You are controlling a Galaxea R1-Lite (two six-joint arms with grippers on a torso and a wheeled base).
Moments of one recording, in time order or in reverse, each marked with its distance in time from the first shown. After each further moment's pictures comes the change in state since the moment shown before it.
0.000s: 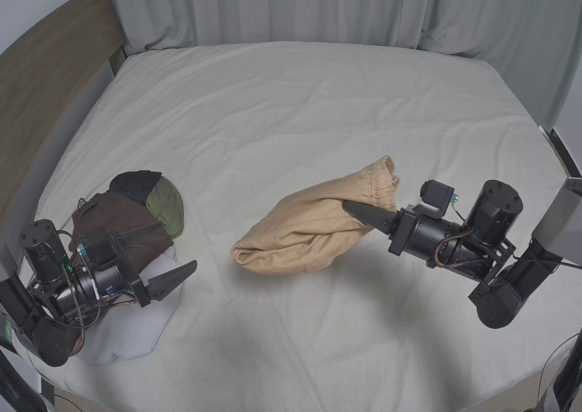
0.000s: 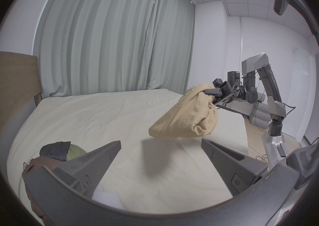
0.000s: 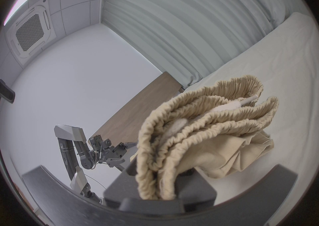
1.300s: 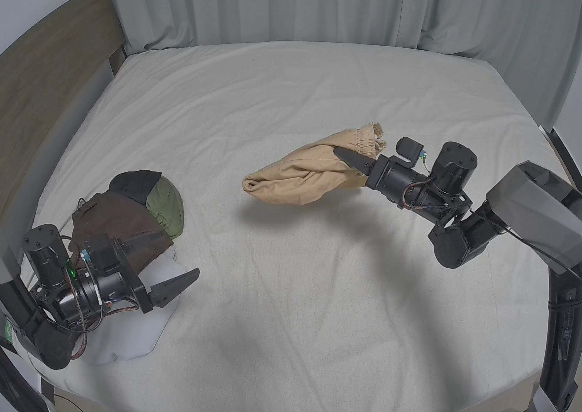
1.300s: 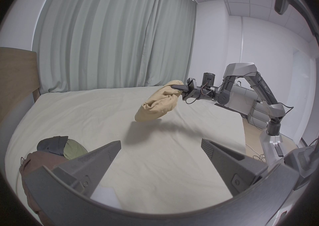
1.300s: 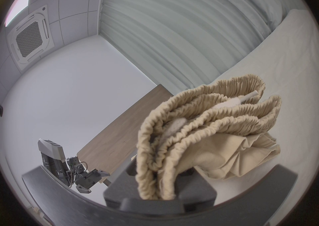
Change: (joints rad) left arm -0.006 0.017 0.019 0.000 -0.002 0.002; right arm -0.121 0.294 -0.590 0.163 0.043 0.094
